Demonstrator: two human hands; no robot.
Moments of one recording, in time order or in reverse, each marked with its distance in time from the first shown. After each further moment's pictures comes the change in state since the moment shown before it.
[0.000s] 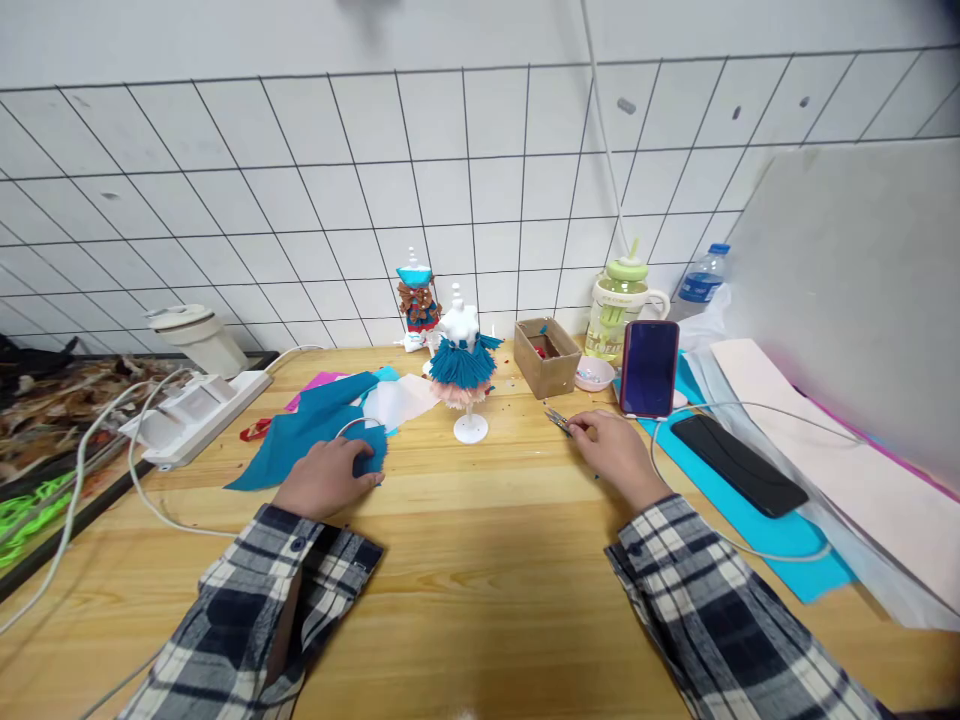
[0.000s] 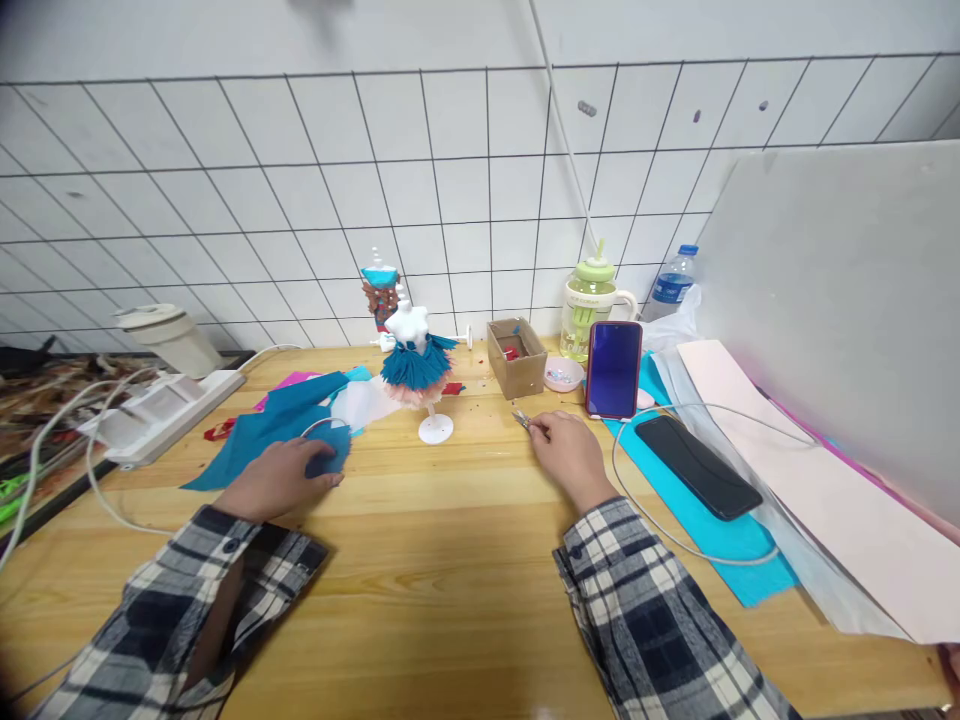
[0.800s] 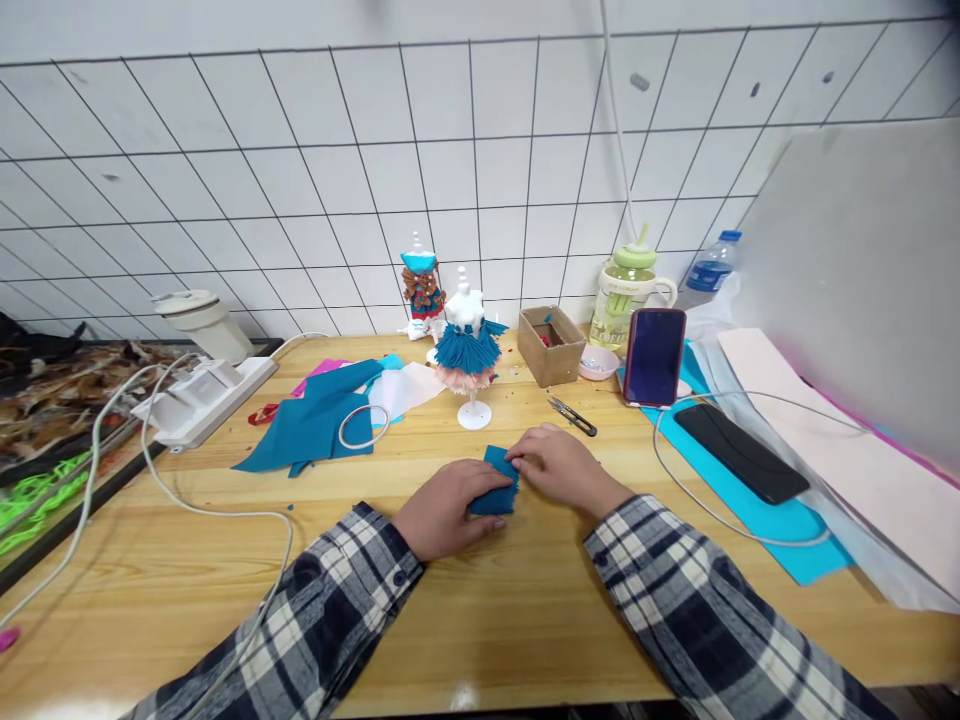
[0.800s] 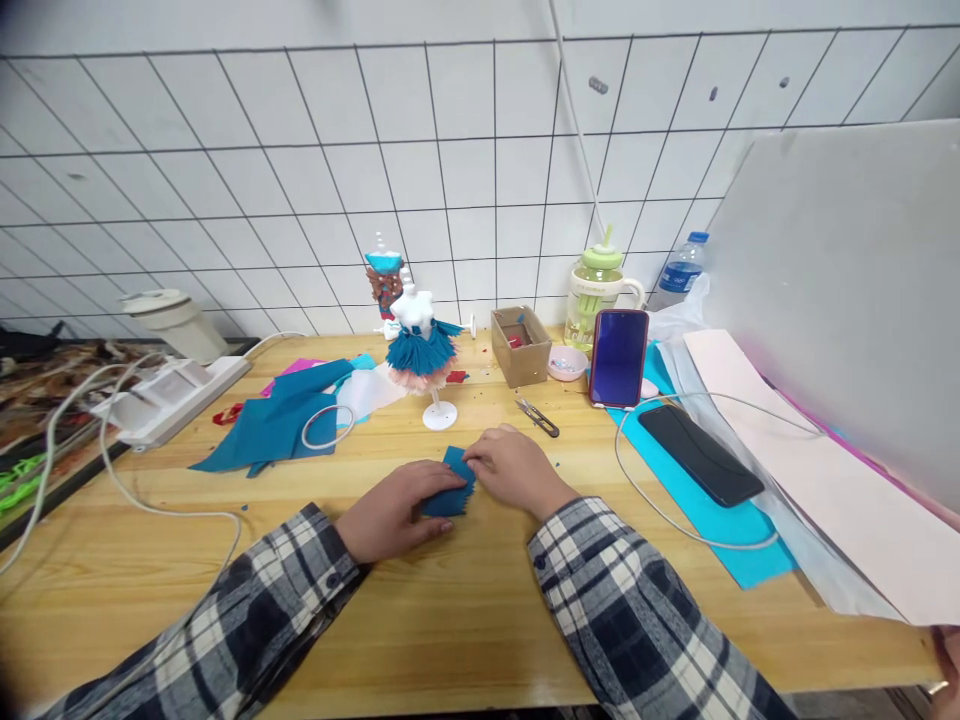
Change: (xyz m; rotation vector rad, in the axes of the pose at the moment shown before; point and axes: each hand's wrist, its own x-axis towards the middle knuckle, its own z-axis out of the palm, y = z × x) left_hand -0.041 0.134 0.026 -0.617 -0.048 0.718; right_hand -0.025 -0.065 0.015 0.162 -0.219 -0.472
